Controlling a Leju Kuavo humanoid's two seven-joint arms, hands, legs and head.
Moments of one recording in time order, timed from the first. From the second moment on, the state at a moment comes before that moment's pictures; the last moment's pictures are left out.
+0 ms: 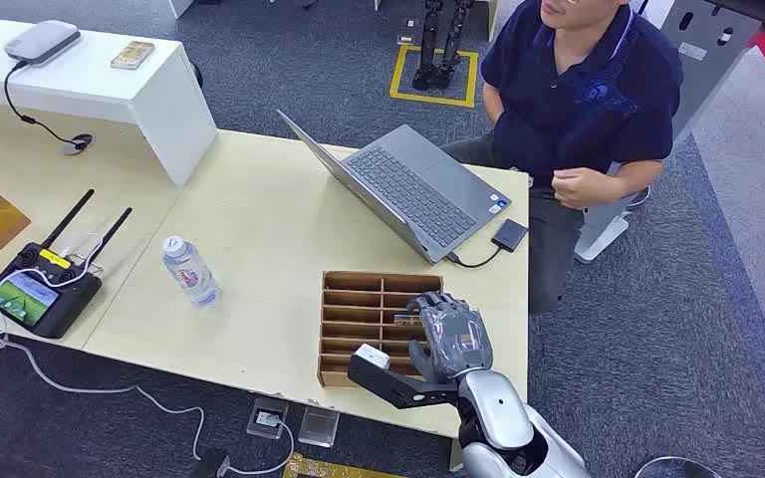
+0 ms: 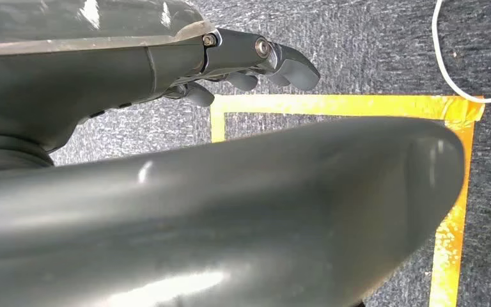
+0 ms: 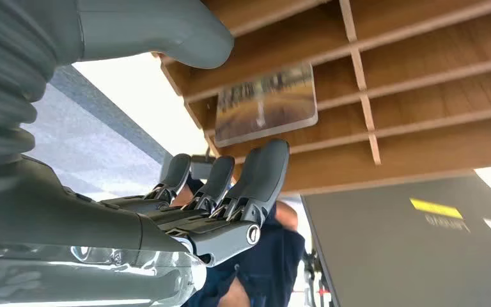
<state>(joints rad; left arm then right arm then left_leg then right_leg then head) -0.12 0.09 -1.23 -0.21 1.23 0.22 -0.11 -0.40 -0.10 1.00 -1.25 0.88 -0.07 0.46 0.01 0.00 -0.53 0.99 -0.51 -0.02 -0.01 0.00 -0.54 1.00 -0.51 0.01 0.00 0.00</state>
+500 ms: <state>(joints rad) -0.12 0.09 -1.24 -0.21 1.23 0.21 -0.12 -0.41 -0.10 0.98 -1.27 0.89 -0.11 0.45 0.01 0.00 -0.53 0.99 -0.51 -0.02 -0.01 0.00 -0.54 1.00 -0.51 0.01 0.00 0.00</state>
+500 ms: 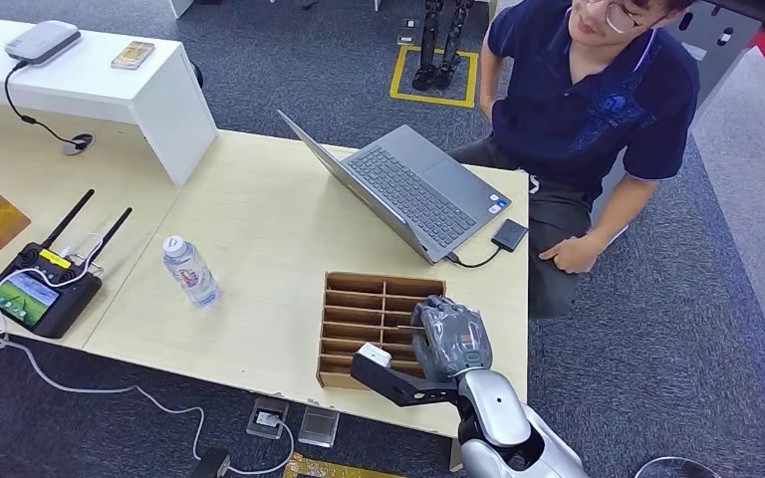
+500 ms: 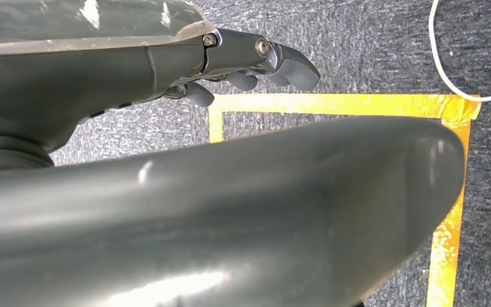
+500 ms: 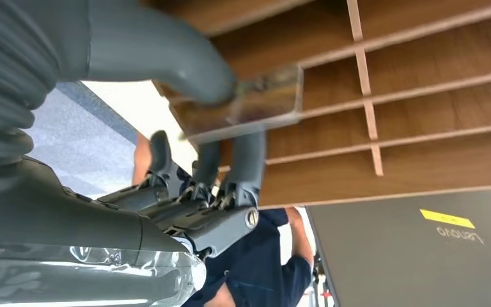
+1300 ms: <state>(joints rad) -0.12 0.10 -1.23 -0.20 1.22 0.15 -0.15 -0.39 -0.11 0.93 -1.40 0.88 -0.16 0.42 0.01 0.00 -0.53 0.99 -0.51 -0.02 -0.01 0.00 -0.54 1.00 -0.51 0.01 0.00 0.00</state>
